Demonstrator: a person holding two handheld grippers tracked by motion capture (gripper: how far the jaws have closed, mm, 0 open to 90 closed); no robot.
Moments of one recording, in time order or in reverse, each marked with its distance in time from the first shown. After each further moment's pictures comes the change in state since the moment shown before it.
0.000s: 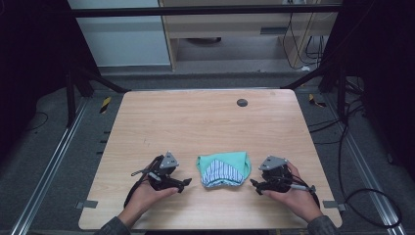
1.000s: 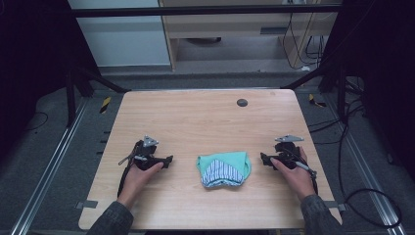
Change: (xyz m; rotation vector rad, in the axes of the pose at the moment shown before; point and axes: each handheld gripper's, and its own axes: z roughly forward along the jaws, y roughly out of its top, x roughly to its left) left arm 0.084 -0.016 0.013 -0.026 0.241 -0.241; right arm -0.078 -0.005 0.044 -0.036 -0.164 0.431
